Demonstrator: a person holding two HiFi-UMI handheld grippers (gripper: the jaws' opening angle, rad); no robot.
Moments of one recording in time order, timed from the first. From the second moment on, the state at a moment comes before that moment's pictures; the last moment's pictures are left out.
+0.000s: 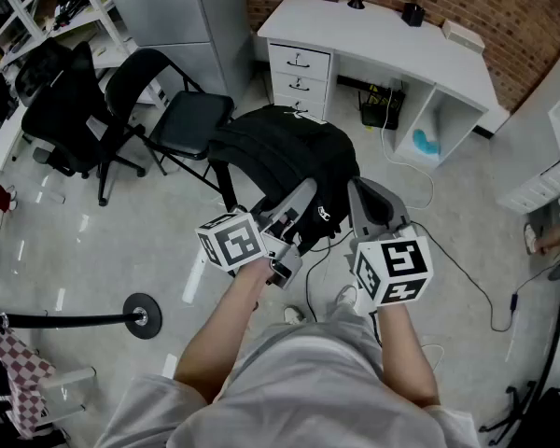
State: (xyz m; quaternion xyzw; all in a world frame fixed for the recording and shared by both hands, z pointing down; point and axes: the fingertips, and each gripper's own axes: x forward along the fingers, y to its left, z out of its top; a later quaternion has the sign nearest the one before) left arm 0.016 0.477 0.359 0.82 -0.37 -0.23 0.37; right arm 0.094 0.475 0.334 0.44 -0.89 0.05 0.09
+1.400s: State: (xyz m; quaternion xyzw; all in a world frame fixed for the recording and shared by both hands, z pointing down) left arm 0.050 0.277 0.353 0.80 -0.42 -0.24 0.36; right arm 0.132 0.266 0.343 0.39 -0.92 0.07 0.07
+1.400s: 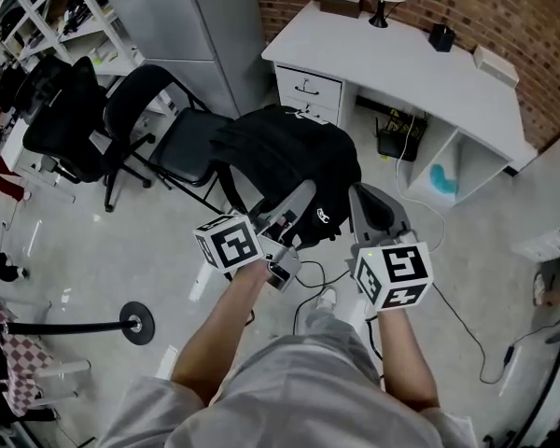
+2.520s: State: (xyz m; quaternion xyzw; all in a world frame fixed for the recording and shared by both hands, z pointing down) left arm 0.070 0.149 0.362 0.79 -0.43 -0.24 0.37; right arm 0.151 0.141 0.351 0.36 -0.93 0.08 0.06
